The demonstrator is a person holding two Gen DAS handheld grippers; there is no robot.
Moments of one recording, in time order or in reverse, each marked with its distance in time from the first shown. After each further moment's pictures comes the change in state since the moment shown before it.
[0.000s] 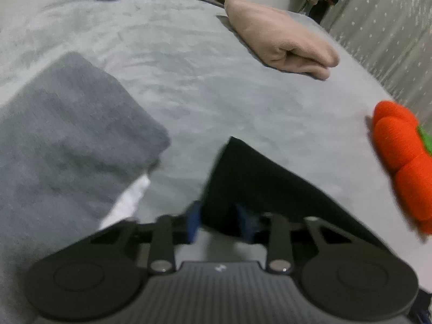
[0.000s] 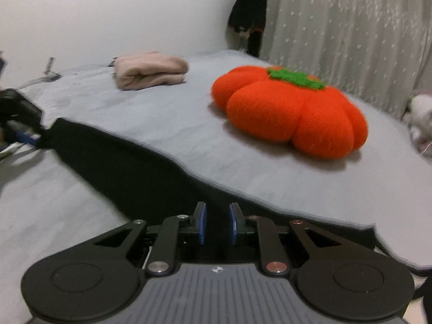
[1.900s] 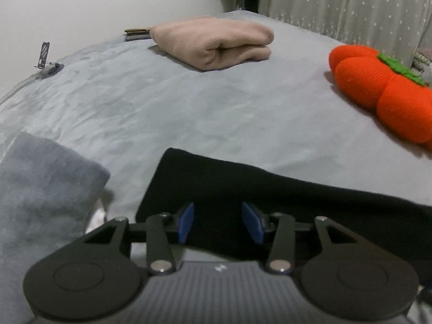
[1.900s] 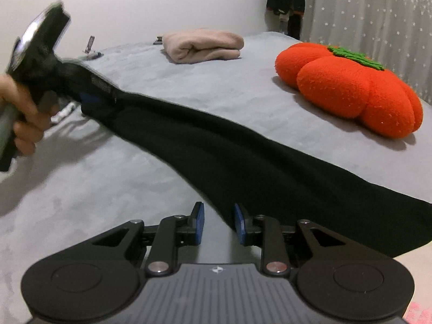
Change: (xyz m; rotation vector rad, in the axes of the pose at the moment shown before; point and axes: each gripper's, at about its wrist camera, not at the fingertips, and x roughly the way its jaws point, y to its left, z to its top) left arm 0.006 -0.054 -0.023 0.391 -0.097 0.013; right arm 0.017 0.047 -0.012 0.000 0.056 0.164
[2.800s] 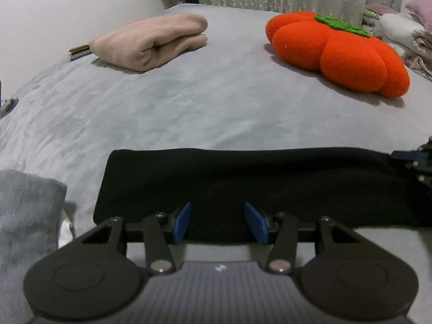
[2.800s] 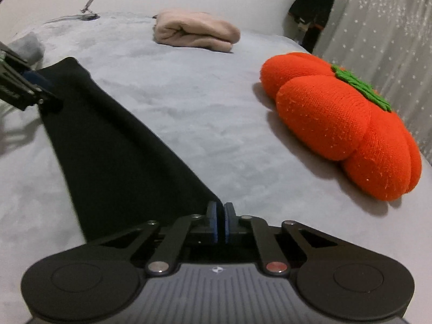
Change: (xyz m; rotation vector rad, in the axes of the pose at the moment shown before) left arm -0.011 -0.035 -0.015 0.257 0.036 -0.123; right arm 0.066 -0.056 0.041 -0.273 0.061 -0.089
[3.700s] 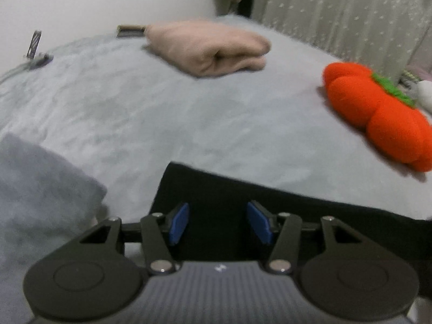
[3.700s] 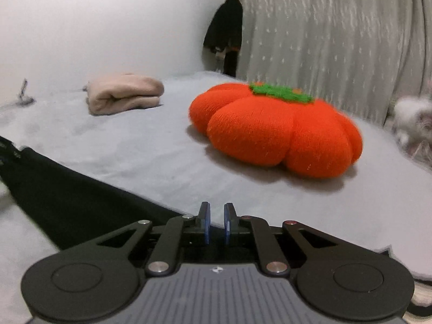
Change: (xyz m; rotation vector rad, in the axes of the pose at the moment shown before) left arm 0.017 0.065 0.013 -0.291 -0.056 0.033; right arm -0.034 0.002 -0.018 0.373 -0.179 -0.165
